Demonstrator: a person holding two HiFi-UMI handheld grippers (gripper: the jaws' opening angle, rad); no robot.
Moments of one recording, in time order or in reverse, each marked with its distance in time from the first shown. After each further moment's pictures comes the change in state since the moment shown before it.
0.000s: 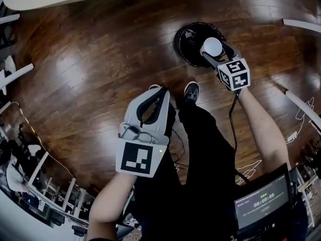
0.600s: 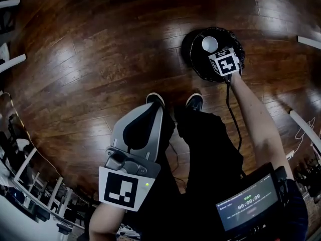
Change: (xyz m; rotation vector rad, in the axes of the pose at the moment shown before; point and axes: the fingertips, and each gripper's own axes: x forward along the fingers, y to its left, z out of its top) left arm 0.003 0.034 -0.040 -0.139 -0.084 0.097; right arm 0.156 -0.035 -0.093 -0.126 0.304 -0.025
